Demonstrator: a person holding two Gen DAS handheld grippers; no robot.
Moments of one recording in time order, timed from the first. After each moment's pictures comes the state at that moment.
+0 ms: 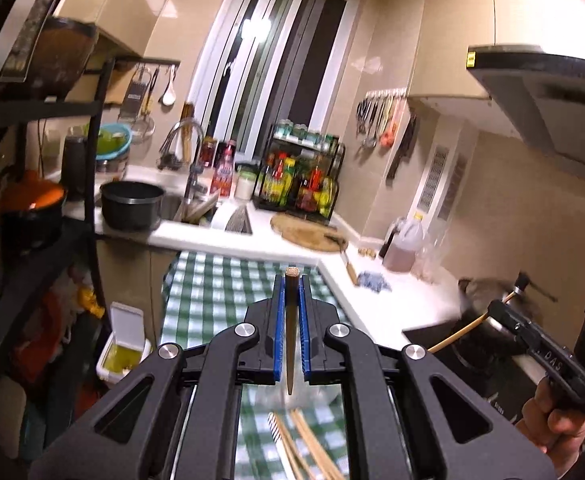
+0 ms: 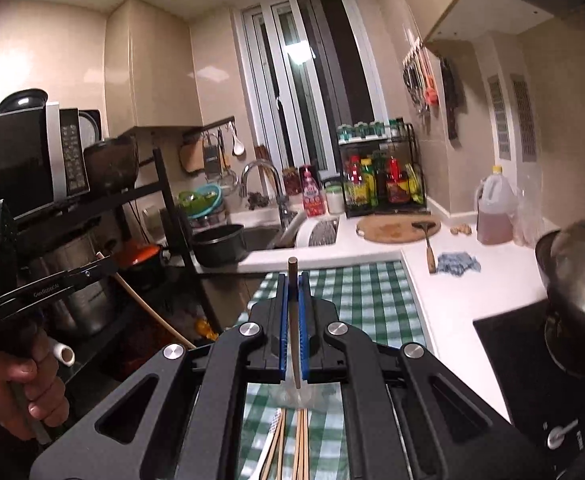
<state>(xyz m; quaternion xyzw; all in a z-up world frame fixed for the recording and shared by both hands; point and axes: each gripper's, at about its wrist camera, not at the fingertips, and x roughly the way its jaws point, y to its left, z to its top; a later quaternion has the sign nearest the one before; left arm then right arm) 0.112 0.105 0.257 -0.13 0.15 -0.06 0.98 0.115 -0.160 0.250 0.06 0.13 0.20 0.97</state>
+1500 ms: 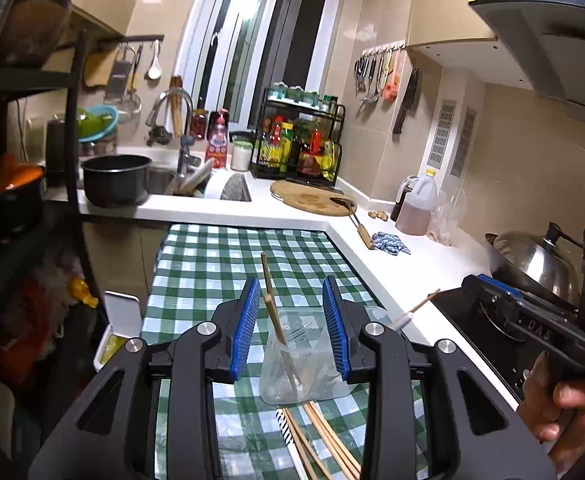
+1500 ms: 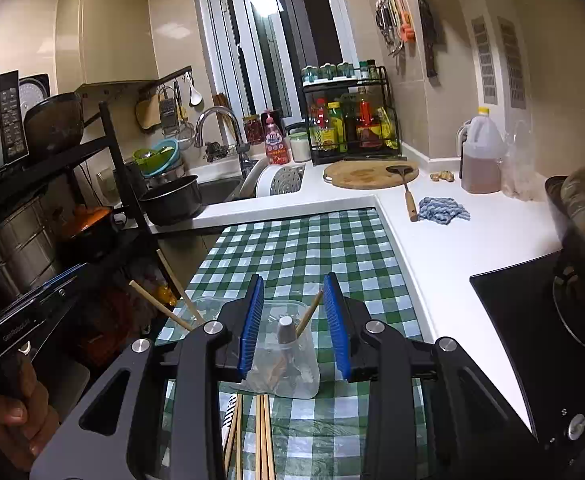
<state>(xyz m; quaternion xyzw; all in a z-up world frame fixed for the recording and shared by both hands) 0.157 0.071 0.171 -0.09 0.20 -0.06 0.97 0.194 -0.155 0.175 0.05 0.22 0.14 0.96</state>
